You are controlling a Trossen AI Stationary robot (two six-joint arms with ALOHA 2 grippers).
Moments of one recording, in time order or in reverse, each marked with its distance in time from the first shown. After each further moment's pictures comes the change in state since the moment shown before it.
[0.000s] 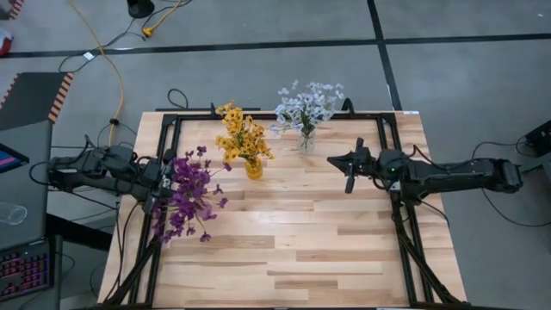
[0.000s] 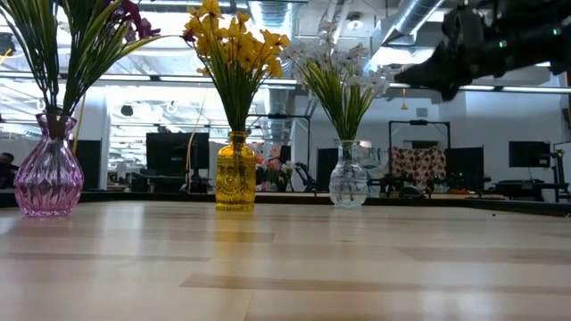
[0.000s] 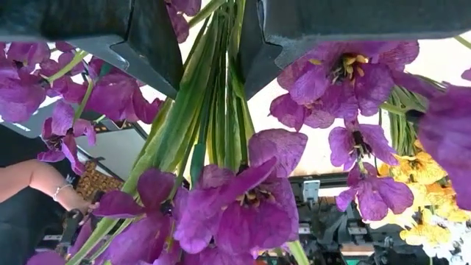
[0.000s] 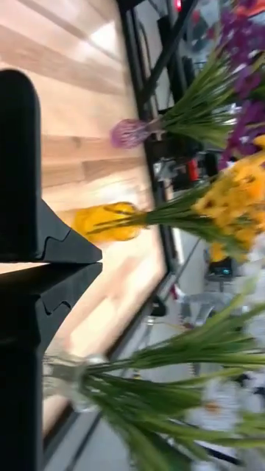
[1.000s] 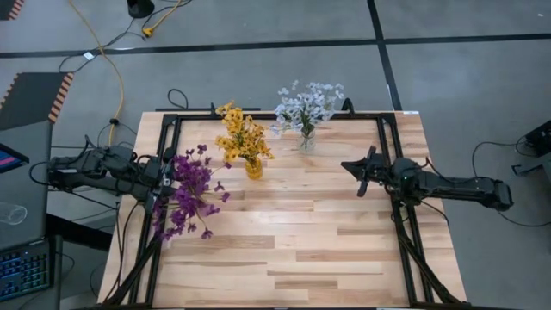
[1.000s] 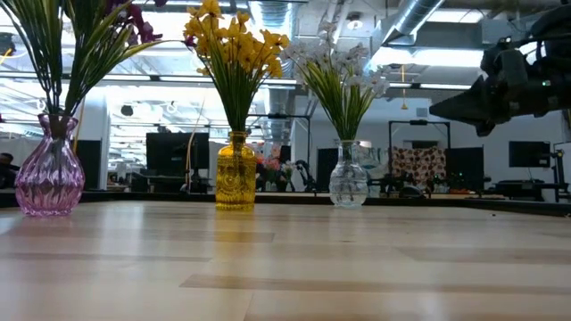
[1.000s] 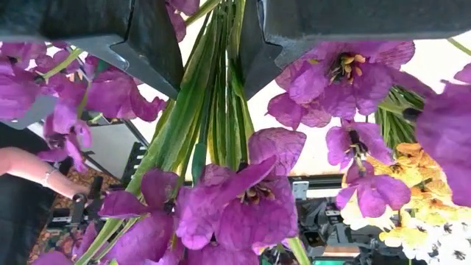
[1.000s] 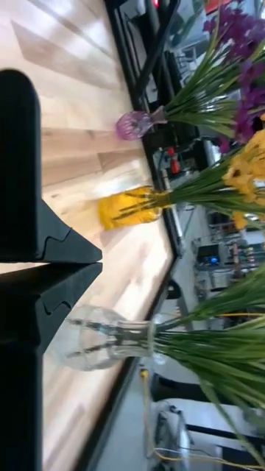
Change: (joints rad) left arm 0.000 0.000 0.000 0.004 -0.040 -0.025; right arm -0.059 -0.486 -0.293 -0.149 -0.011 0.084
